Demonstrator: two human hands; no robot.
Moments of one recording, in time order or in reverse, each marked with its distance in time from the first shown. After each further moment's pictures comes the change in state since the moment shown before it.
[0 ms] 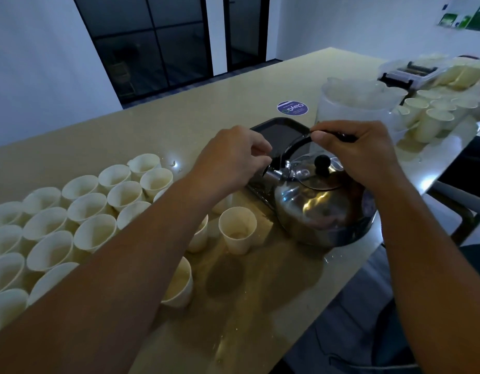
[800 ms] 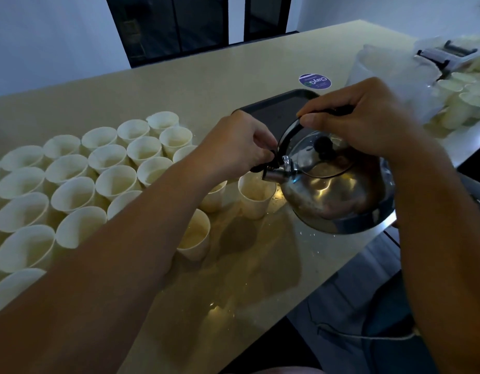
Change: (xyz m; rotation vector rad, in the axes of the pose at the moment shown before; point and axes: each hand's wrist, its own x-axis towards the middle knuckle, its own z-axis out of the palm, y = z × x) left_hand -0.048 -0.026 -0.009 -0.125 -0.126 -0.131; right_hand -0.014 -0.059 0.025 -0.177 -0.377 -0.143
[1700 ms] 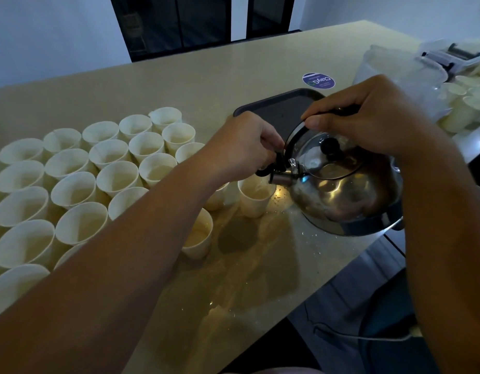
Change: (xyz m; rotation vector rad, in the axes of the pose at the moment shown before) left_hand 0.000 -0.004 0.004 -0.069 -0.032 -0.010; right_hand 0.004 -0.005 -0.002 -0.036 -0.088 -0.036
